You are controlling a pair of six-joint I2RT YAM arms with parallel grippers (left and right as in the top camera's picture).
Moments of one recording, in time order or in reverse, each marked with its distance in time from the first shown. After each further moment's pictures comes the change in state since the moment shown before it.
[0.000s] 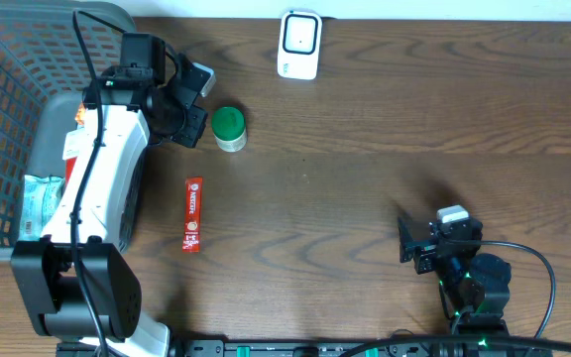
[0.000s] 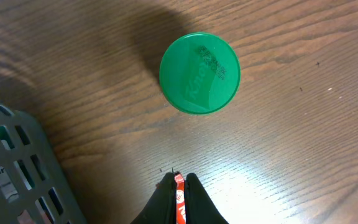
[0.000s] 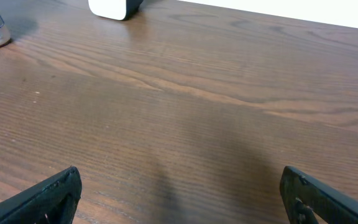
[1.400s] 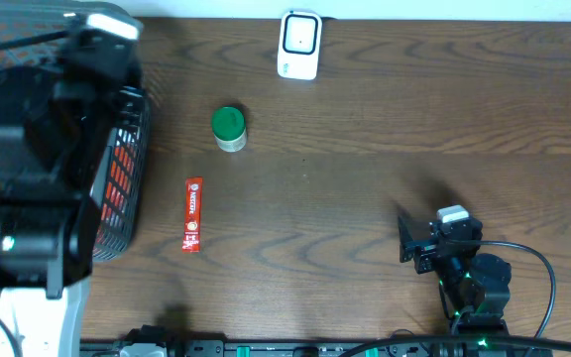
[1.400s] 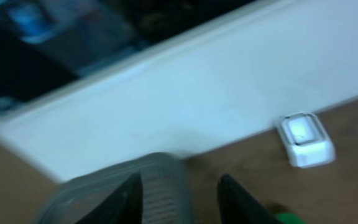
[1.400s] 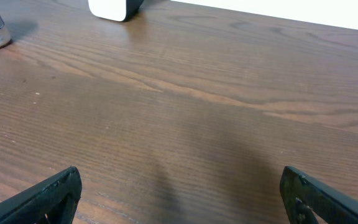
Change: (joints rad) left arm 0.007 -0.621 -0.011 0.387 -0.219 -0.010; right arm 0.000 0.000 0.000 0.003 0.000 0.000
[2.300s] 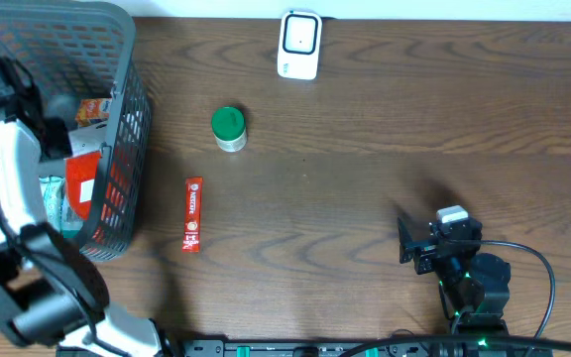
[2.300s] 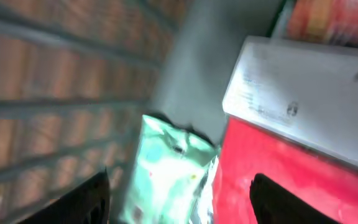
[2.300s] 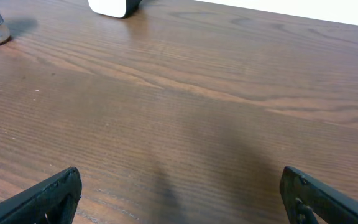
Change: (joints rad) left arm 0.494 0.684 -0.002 -0.299 -0.265 -0.158; right arm 0.000 0.000 0.000 -0.011 0.000 0.000
